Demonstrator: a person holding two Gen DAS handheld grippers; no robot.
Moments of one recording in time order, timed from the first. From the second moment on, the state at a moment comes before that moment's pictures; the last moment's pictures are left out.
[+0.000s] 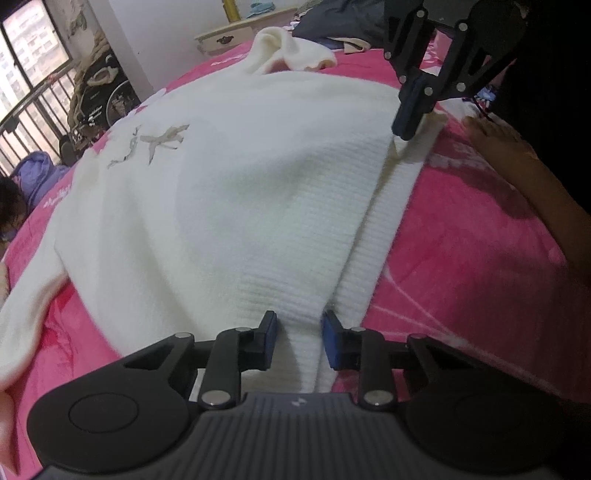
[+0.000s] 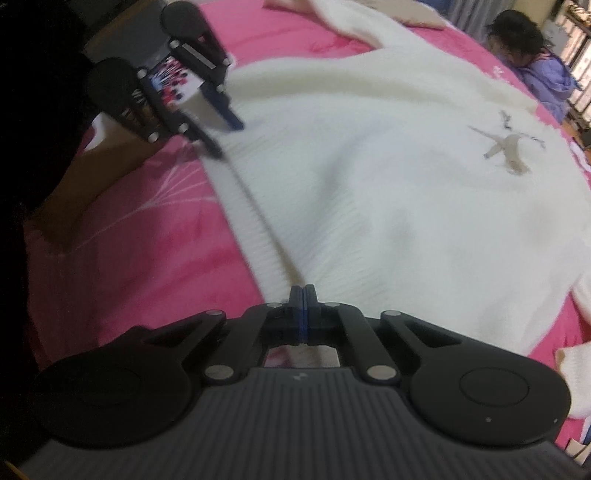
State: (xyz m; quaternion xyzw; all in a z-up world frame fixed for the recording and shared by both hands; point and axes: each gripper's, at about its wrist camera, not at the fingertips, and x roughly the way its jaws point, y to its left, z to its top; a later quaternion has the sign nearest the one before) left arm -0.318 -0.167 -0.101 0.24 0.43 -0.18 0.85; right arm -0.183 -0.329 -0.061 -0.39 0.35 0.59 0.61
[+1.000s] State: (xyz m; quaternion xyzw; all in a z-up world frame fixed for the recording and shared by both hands) left arm -0.326 -0.162 -0.097 0.28 0.40 -0.22 0.85; right arm -0.191 -0.315 -0.065 -0.42 0.30 0.60 0.61
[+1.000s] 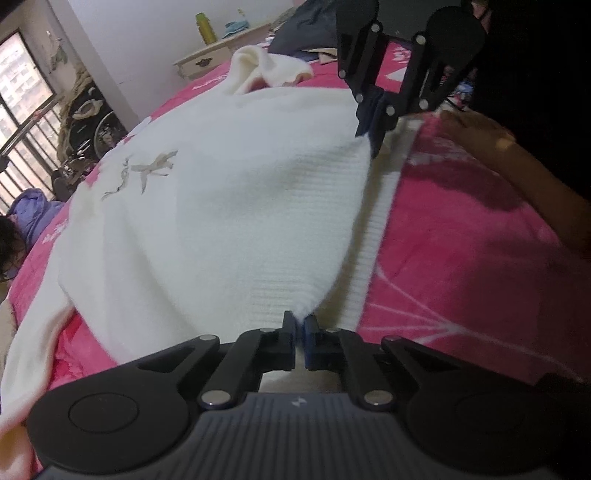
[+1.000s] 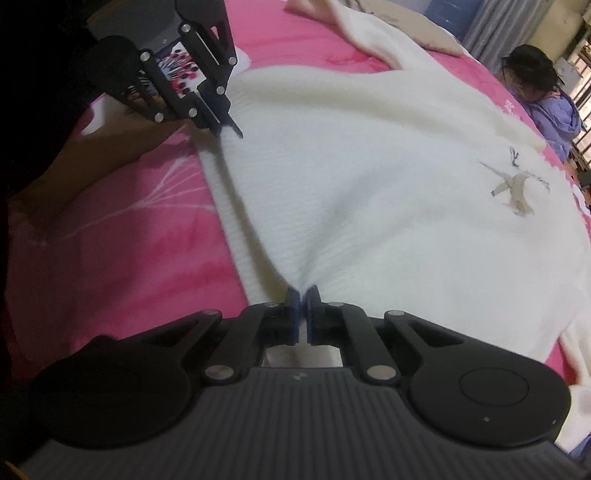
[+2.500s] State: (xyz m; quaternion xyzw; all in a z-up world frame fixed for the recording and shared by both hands) left arm -0.305 -0.156 -0.076 0.26 0.43 -0.22 0.84; right arm -0.156 -0.373 -0.083 -0.40 0.42 0.52 0.63
